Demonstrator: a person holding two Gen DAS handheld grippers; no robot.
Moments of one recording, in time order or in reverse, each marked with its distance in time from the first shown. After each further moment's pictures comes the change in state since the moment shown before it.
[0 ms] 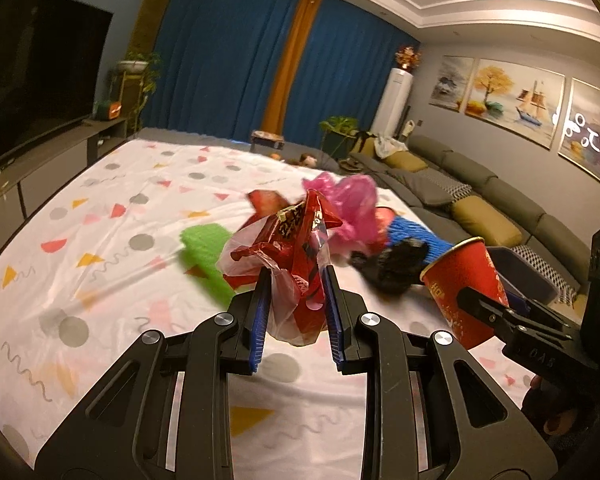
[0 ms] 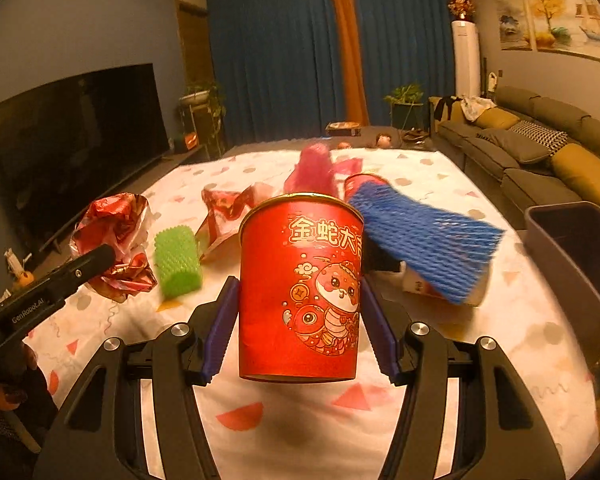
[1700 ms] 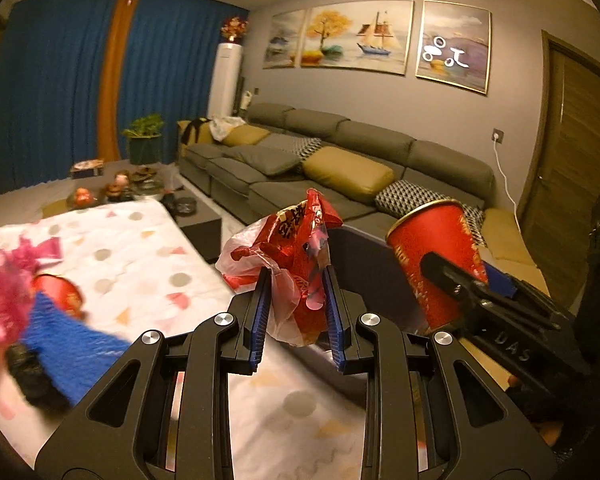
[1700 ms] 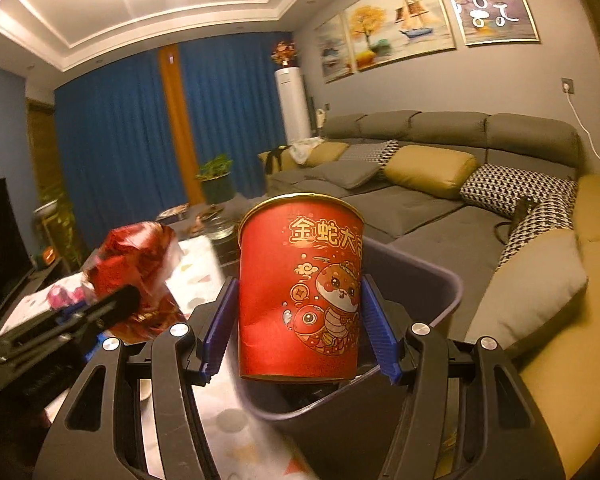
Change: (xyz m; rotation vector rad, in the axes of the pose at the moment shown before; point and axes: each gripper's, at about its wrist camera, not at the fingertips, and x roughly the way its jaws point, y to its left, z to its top) left arm 0.144 -0.336 -0.001 0.344 0.070 -0.468; right arm -0.115 -0.252 0.003 0.308 -0.262 -0.497
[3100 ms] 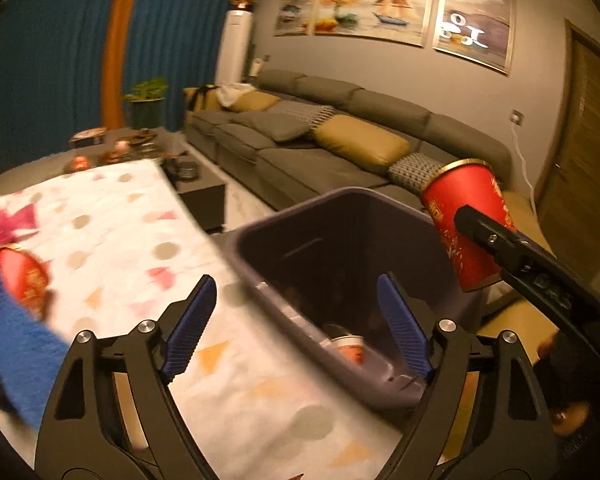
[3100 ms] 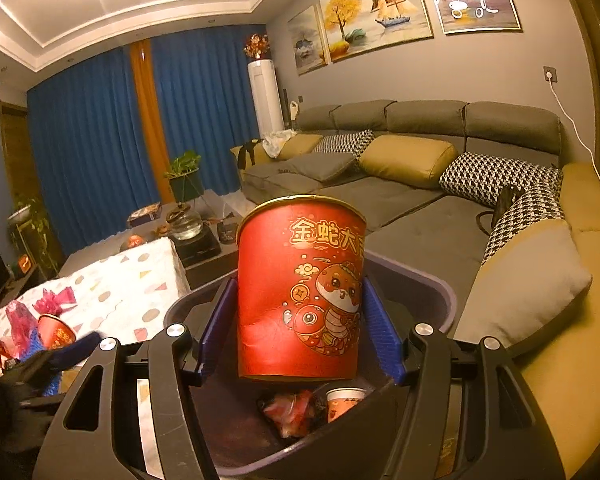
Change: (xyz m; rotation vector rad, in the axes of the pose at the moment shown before) left arm 0.057 0.029 -0.014 -0.048 0.112 0.054; right arm 0.052 -0.017 0.006 0.034 0.032 -0.088
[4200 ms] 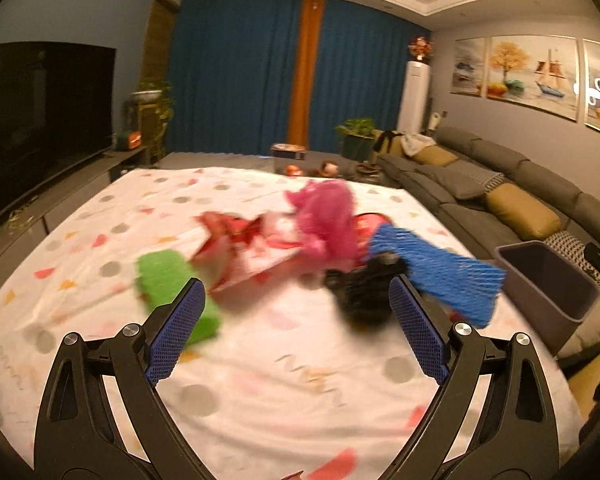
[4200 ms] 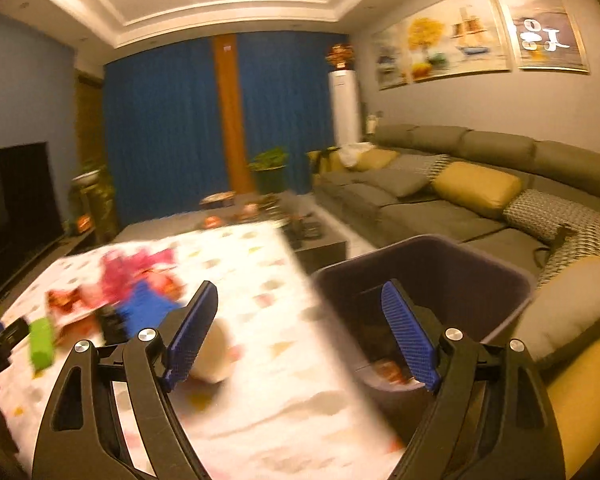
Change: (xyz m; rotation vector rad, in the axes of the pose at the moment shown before) left arm -0.245 0.154 -0.086 -0.257 -0.168 0.601; right arm -0.077 0.115 -0.041 -0.185 -0.027 0.253
